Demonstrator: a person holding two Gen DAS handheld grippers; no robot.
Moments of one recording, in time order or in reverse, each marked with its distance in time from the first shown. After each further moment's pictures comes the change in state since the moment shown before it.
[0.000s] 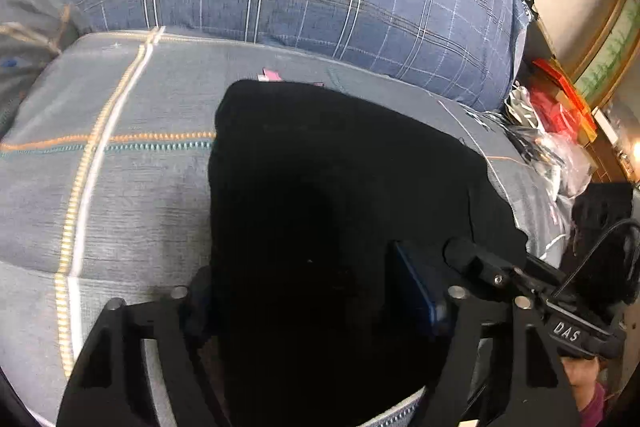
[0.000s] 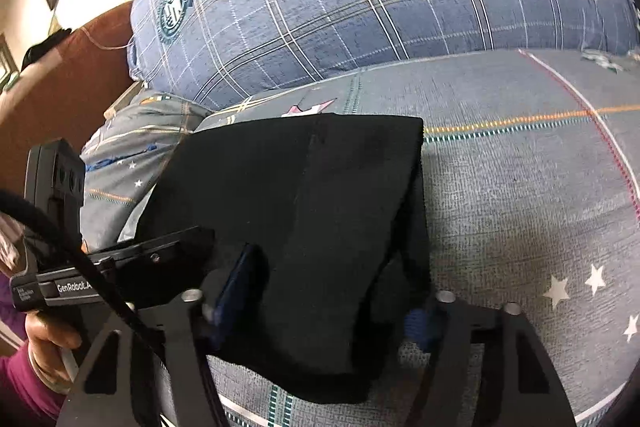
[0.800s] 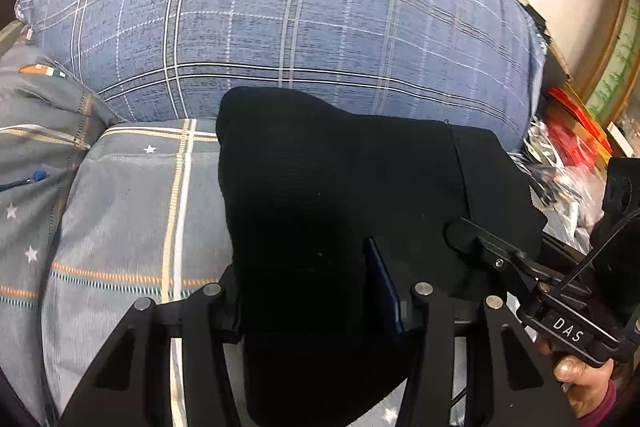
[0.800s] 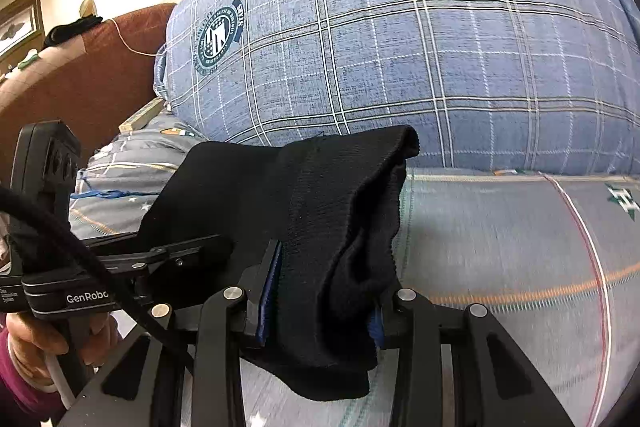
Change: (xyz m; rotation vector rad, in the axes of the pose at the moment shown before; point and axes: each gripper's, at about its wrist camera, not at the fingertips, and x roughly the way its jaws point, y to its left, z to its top) left arm -0.024 0.029 0.094 0.016 -0.094 0.080; right arm 0.020 0.064 0.098 -0.183 -0.102 -0.022
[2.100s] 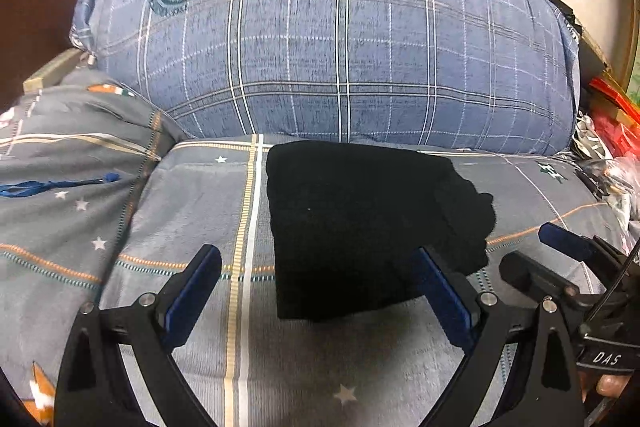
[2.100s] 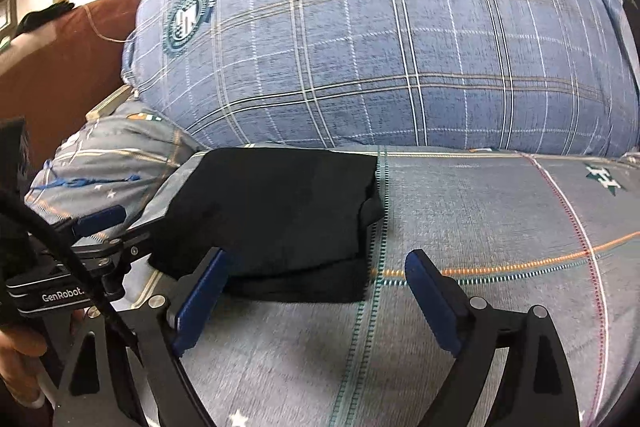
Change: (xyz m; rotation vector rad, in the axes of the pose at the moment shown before) left arm -0.031 -0.003 -0.032 0.055 -0.123 0.240; right arm -0.004 0.008 -0.030 0.015 0.019 -0.122
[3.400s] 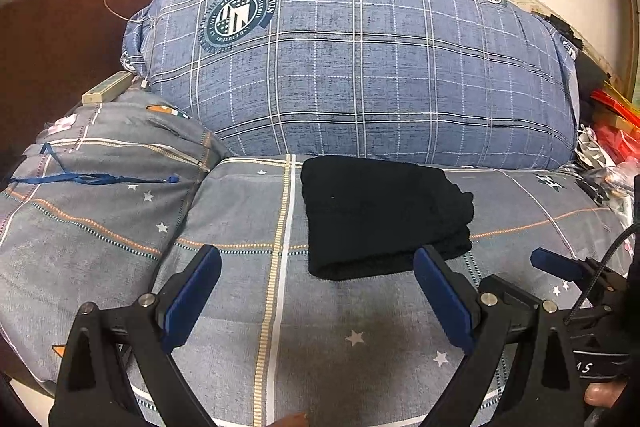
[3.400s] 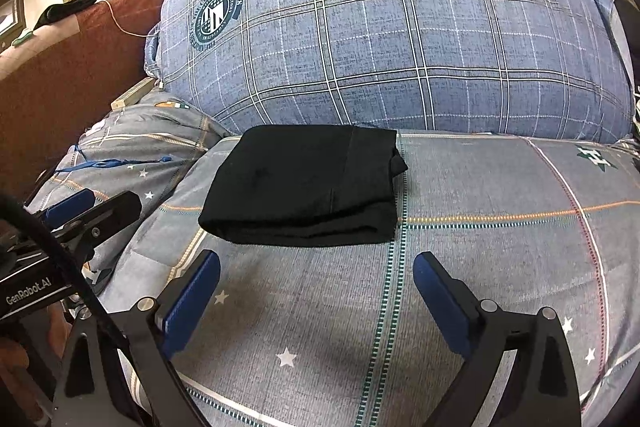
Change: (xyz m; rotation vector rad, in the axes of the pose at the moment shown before) left arm -0.082 -0.006 -0.030 -0.014 -0.108 0.094; right arm -0.039 0.025 -0.033 0.014 0.015 0.020
